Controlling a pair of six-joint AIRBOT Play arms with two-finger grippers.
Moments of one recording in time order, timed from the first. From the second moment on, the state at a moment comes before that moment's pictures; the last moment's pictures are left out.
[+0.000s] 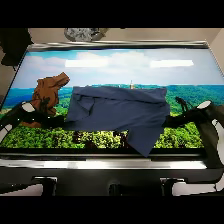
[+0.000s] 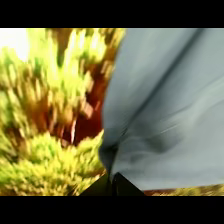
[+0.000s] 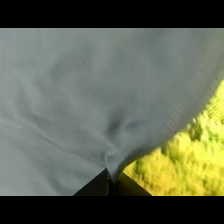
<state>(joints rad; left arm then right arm) 0.11 -1.41 0.97 1.17 -1.12 -1.45 -0.37 -1.59 1.09 -1.03 1.26 0.96</state>
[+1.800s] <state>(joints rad) 0.12 -1.44 1.54 1.26 -1.11 -1.50 -0.23 -1.71 1.91 -1.22 1.52 1.00</state>
